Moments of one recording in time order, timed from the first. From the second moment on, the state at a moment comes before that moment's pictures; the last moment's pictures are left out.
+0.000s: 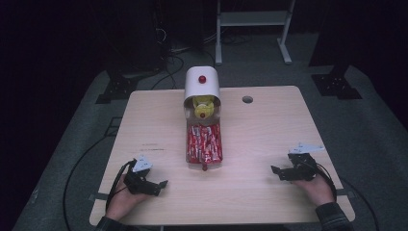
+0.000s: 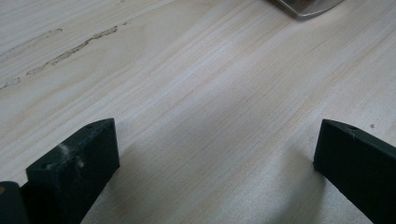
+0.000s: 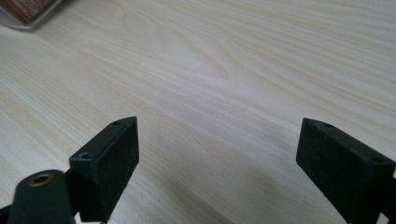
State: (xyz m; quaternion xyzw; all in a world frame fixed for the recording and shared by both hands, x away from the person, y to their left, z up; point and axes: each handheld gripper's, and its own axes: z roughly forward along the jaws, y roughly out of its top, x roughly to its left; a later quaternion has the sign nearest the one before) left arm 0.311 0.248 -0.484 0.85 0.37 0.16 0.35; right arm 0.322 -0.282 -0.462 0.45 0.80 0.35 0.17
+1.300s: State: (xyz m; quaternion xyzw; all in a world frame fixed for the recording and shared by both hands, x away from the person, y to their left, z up) left arm 0.311 0.248 -0.484 0.85 0.37 0.16 0.35; right arm 0.335 -0.261 -0.433 0.43 0.80 0.38 0.16
